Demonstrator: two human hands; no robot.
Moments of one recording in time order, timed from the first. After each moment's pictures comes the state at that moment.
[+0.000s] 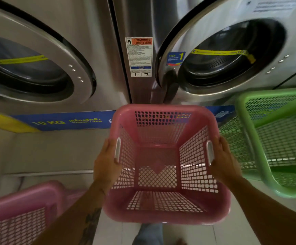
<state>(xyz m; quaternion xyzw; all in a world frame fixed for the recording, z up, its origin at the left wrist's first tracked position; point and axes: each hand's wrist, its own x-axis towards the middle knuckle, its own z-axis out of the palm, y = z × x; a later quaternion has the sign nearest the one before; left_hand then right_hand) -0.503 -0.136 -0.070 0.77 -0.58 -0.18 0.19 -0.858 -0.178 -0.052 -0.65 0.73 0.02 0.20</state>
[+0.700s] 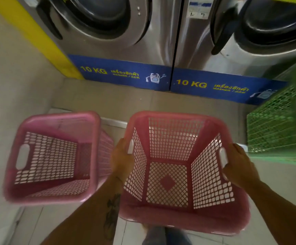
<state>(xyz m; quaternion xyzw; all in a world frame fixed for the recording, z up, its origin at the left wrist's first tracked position) -0.519 0.089 -0.110 0.86 -0.30 -0.31 0.29 -0.855 -0.021 -0.111 -0.71 0.65 0.06 0.28</state>
